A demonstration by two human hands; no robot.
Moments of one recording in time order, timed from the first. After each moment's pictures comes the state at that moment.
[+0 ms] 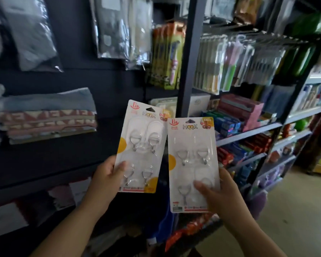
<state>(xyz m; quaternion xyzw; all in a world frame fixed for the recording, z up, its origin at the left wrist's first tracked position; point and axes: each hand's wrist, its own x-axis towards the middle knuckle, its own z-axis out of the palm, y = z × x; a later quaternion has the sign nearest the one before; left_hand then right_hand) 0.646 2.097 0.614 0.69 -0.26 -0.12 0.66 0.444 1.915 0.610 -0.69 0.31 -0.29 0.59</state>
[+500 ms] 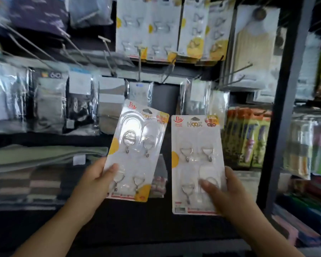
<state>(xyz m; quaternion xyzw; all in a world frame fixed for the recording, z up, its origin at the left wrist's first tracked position) 0.747 2.242 0.757 0.67 -0.21 0.12 0.70 0.624 1.980 0.762 -0.78 0.08 -0.31 0.54</state>
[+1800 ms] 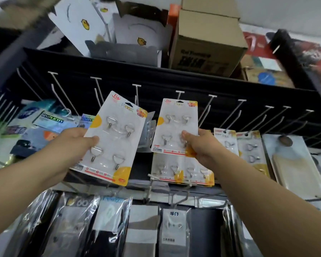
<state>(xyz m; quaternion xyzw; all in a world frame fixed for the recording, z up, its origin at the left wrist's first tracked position) 0.841 2.390 1.075 0.61 -0.26 0.38 0.65 0.806 2.119 1.141 -0.68 -0.19 -0.41 0.57</state>
